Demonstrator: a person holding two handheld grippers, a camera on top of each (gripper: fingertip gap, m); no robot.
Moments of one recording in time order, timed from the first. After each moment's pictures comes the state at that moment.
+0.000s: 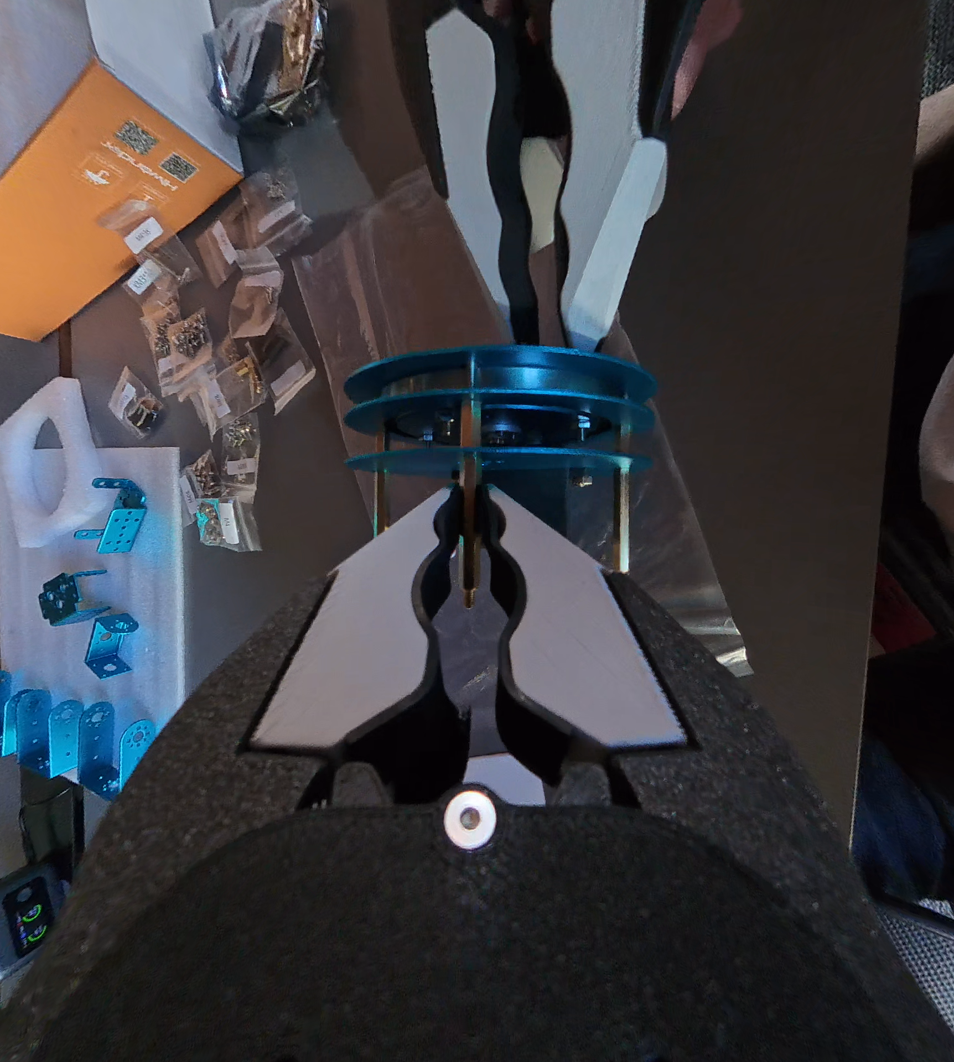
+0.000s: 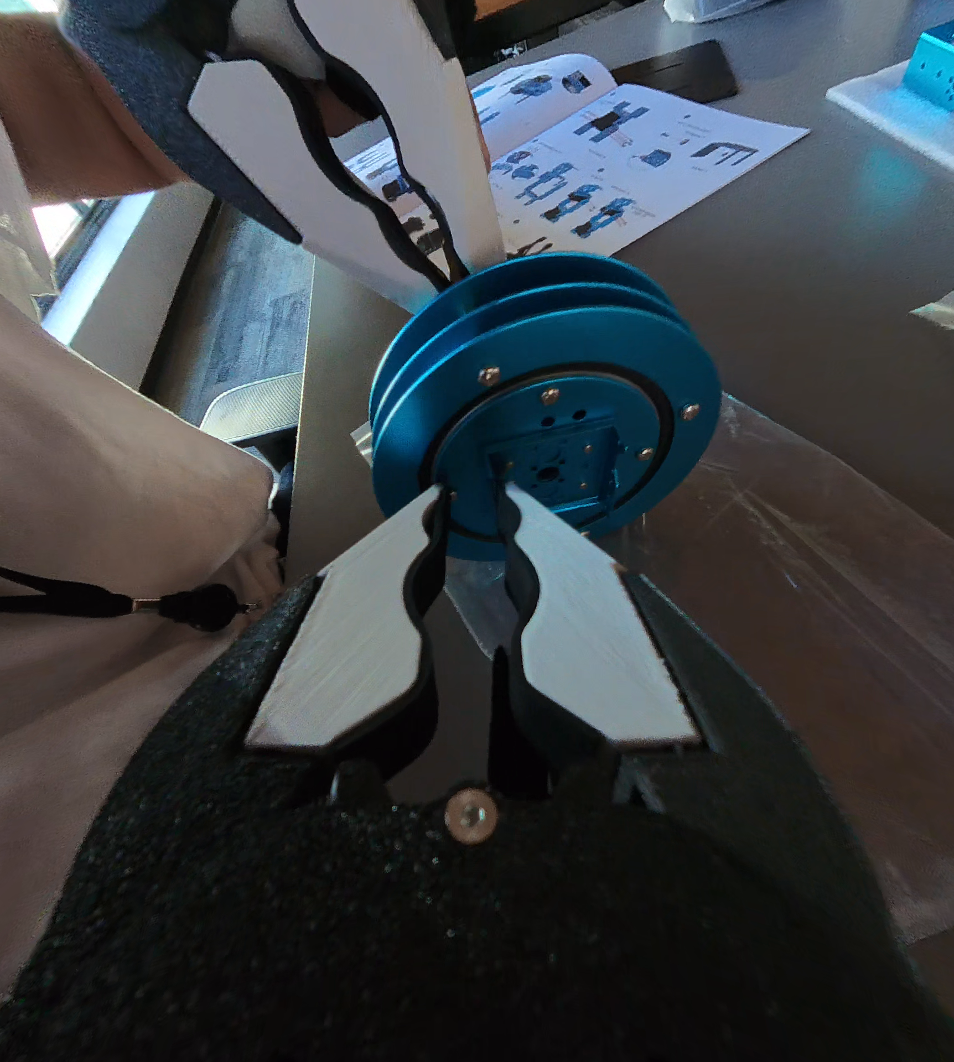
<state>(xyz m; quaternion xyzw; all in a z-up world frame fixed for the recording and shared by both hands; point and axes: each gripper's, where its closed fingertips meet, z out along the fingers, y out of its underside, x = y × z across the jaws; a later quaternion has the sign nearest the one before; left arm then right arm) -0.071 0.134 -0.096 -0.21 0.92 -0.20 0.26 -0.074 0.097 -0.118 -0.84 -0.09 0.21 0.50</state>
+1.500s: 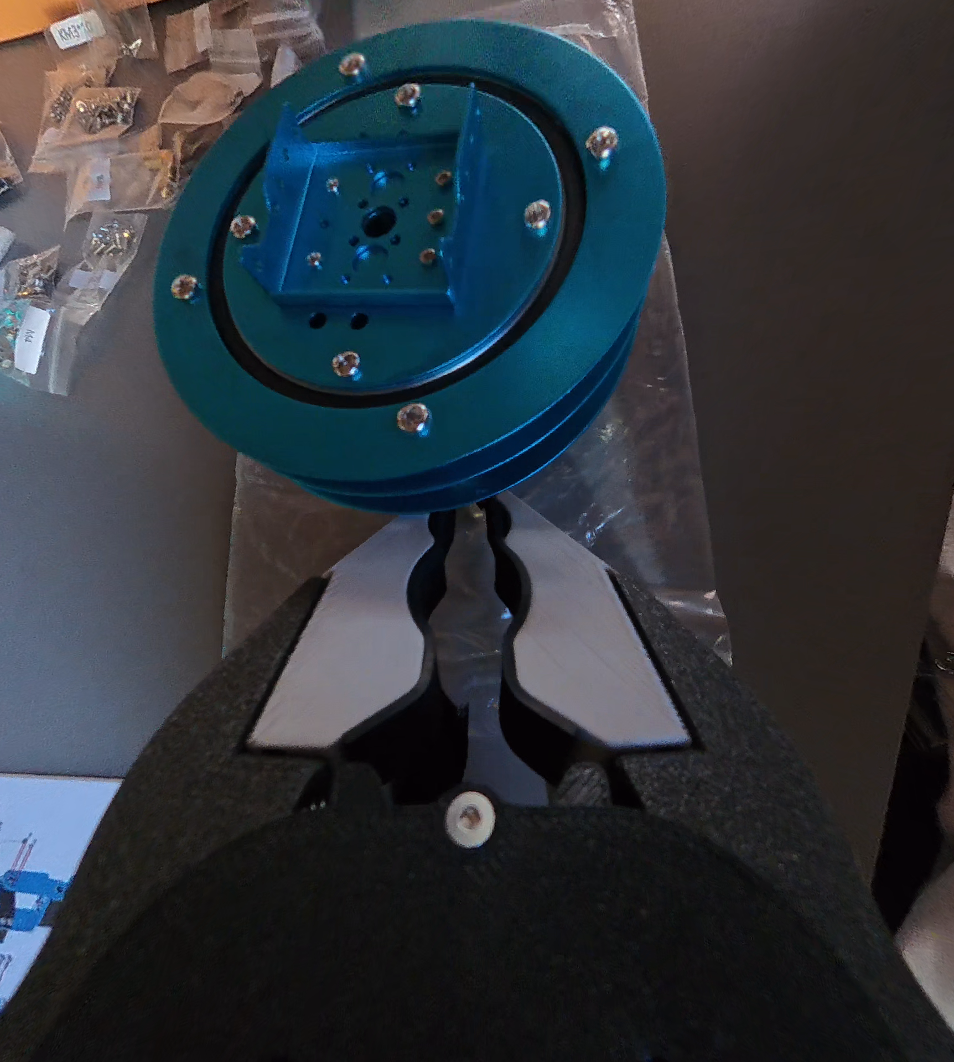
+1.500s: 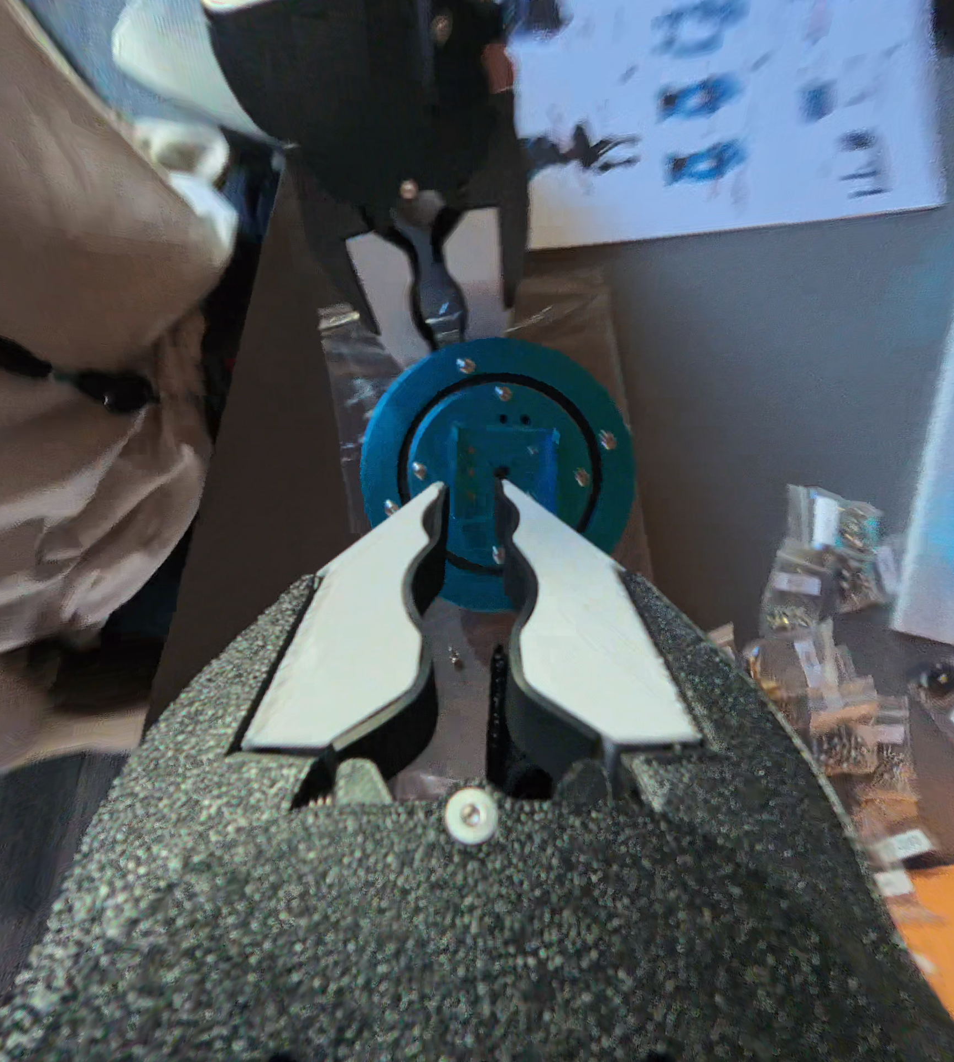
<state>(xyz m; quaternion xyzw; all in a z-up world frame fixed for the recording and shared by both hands) -0.089 0.160 -0.177 -0.36 0.84 -0.31 0.24 -0.060 0.129 -0.071 -0.88 -0.36 0.08 0.28</state>
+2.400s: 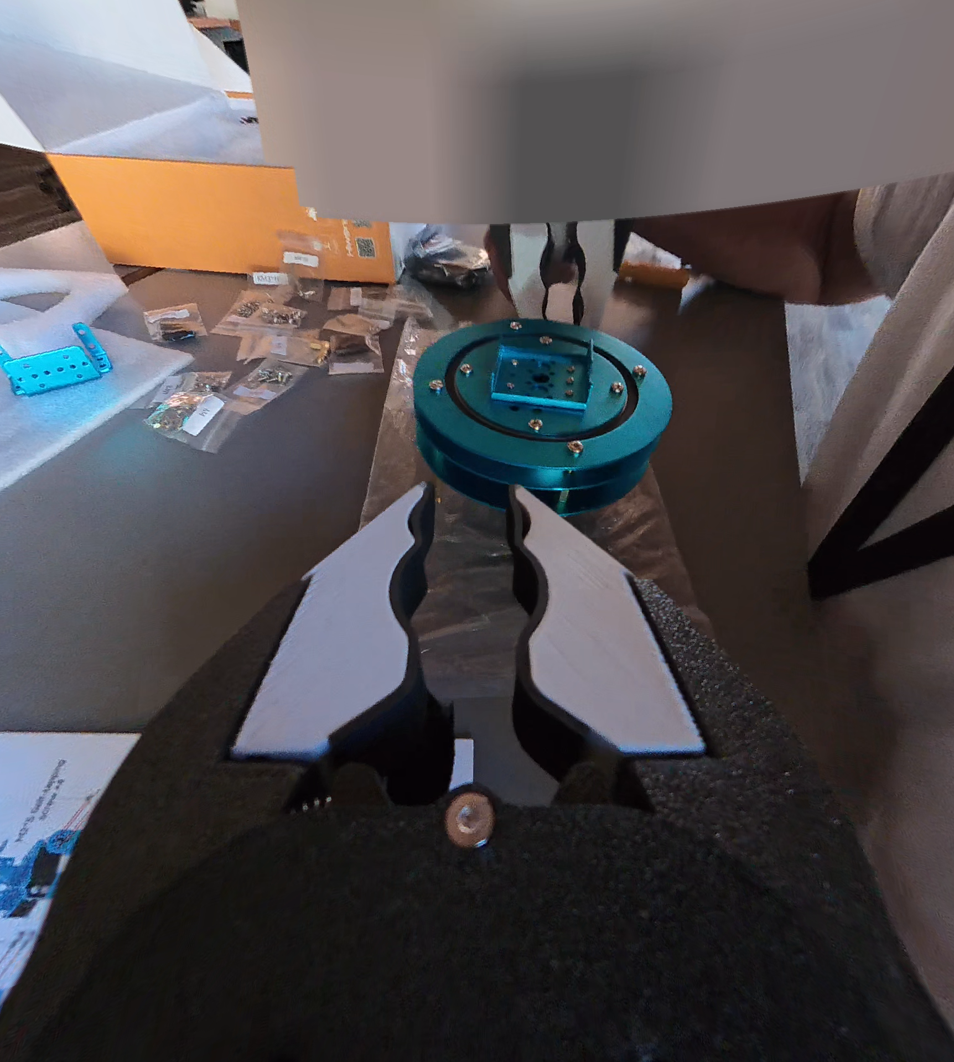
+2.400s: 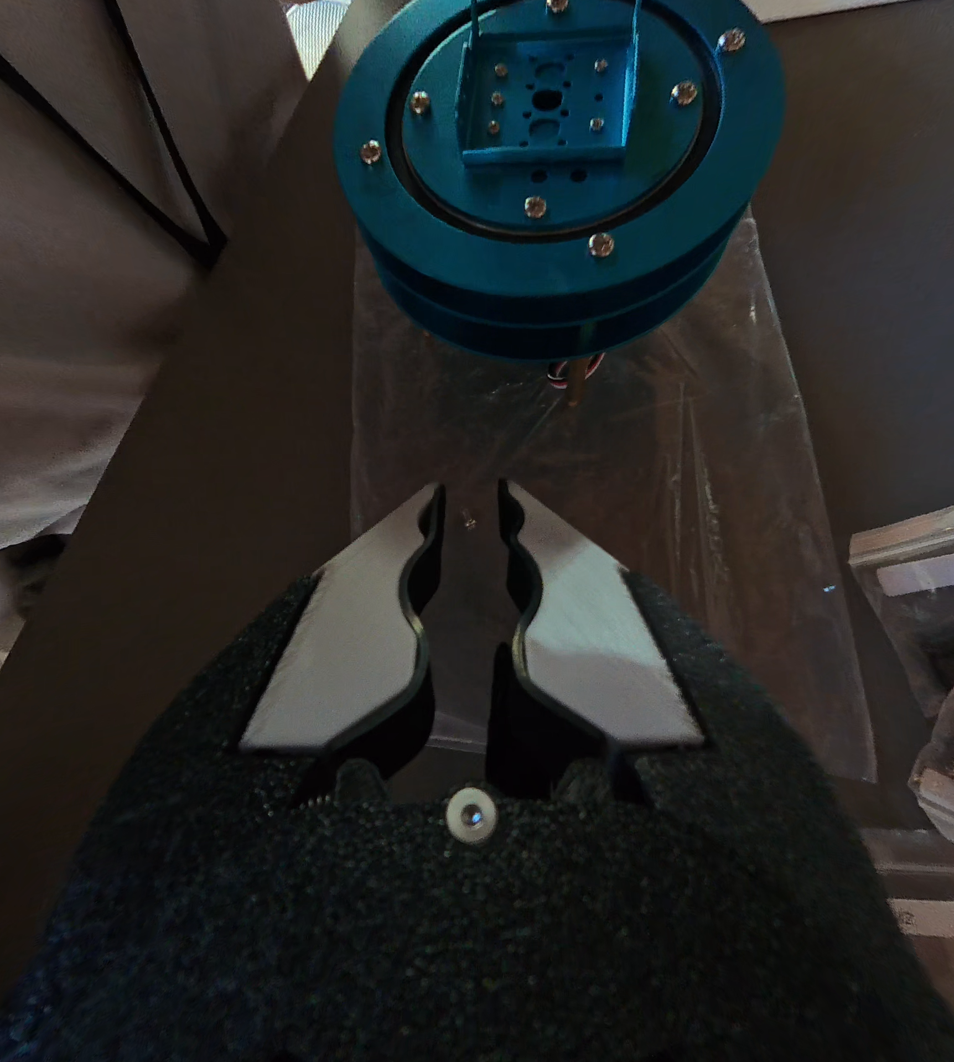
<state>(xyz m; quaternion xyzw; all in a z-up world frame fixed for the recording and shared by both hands) -0.096 0.213 -0.102 -0.37 0.72 -0.53 0.24 -0.007 0.069 -0.163 -0.84 -0.37 0.21 0.33</state>
